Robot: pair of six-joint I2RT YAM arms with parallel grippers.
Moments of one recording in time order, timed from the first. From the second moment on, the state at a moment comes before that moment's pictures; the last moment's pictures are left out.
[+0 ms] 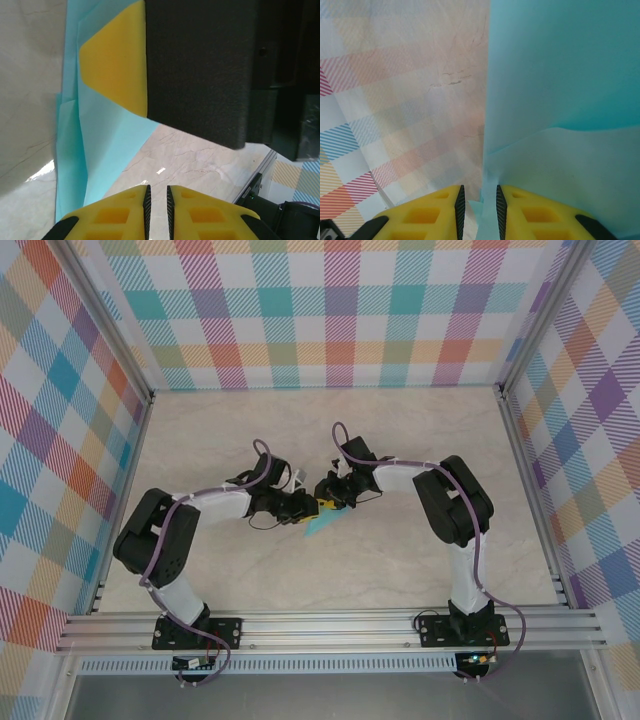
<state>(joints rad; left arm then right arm) -0.50 1.71 0.89 -0.16 0.65 -0.72 0.57 2.07 1.25 -0.22 -0.65 0.86</state>
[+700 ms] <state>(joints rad) -0.50 1.82 0.88 -0.16 0.67 -0.67 0.57 2.07 1.25 -0.22 -0.65 0.86</state>
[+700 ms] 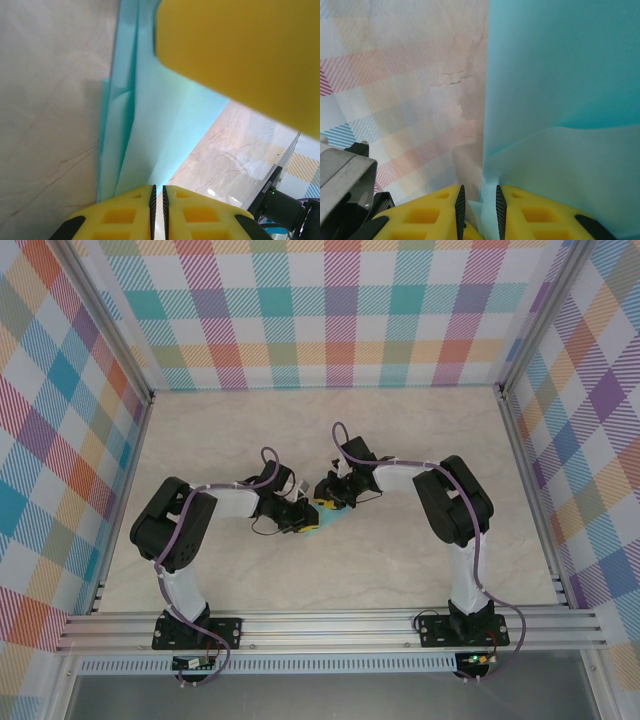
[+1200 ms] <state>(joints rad) -0.50 1.69 0.84 -0.22 0.67 -0.64 0.57 2.07 1.25 -0.22 -0.65 0.86</state>
